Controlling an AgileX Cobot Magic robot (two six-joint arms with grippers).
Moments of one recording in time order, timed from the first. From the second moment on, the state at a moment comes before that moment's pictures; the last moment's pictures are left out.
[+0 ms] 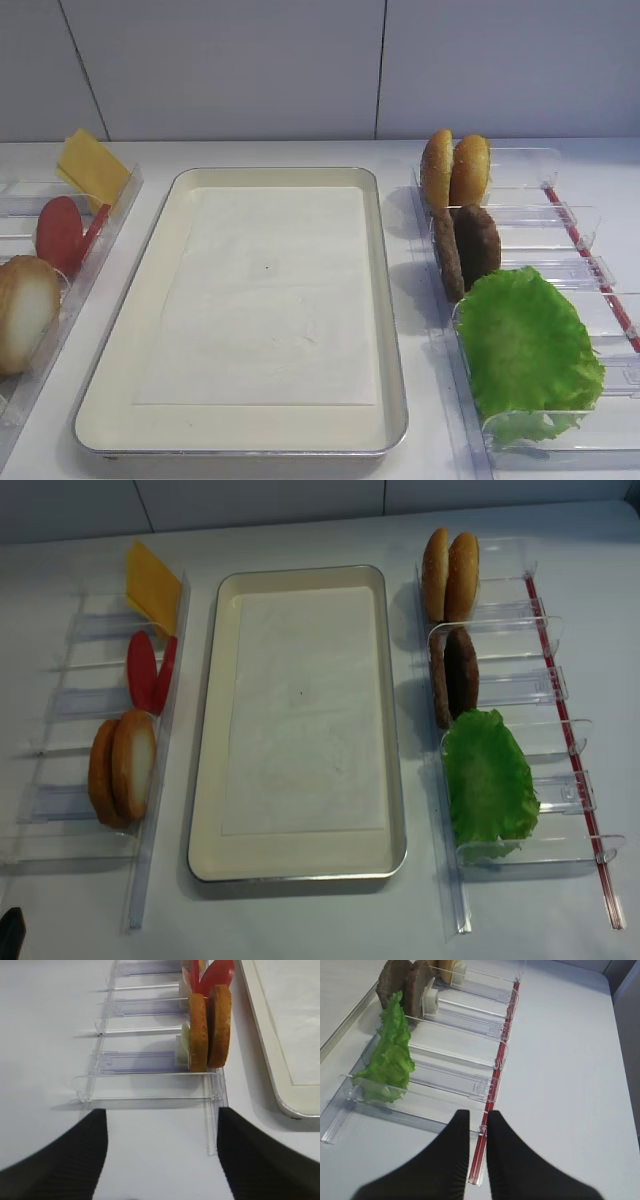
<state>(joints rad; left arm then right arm) 0.04 -0.02 -0.49 0.07 1.19 -0.04 0.13 -0.02 -0.47 0.04 1.15 -0.16</state>
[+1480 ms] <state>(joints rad) 0.04 0.26 -0.59 -0.14 1.12 0.15 0.13 -0.02 -0.47 0.04 1.15 -0.16</state>
